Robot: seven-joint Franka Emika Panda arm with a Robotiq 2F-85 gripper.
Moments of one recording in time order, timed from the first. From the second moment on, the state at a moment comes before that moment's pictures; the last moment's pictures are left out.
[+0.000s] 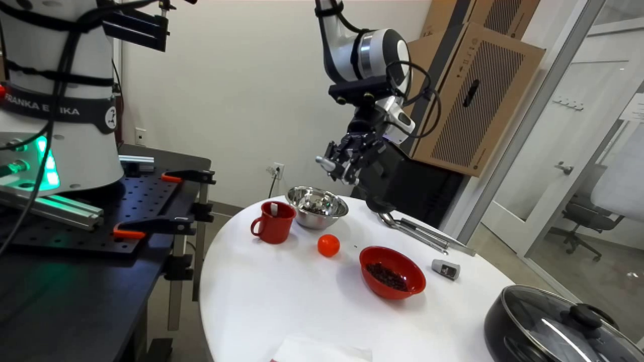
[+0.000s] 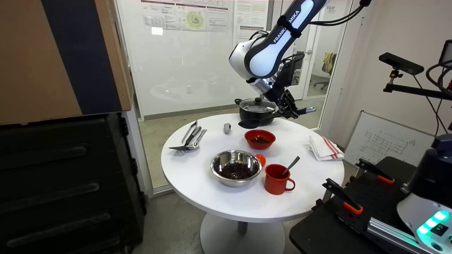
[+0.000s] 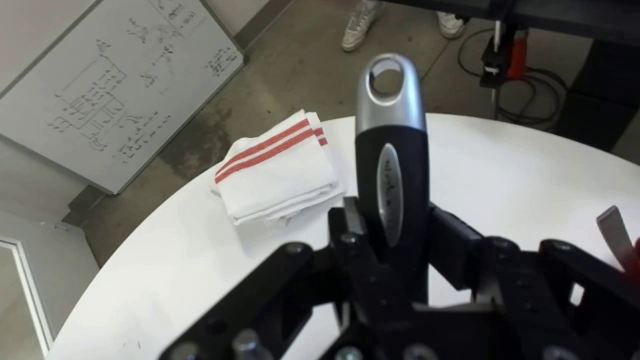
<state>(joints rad) 0.05 0.44 0.13 -2.01 -0.63 1.73 0.08</state>
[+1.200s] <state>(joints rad) 0.05 0.37 -0.04 -2.04 -0.44 1.82 0.29</state>
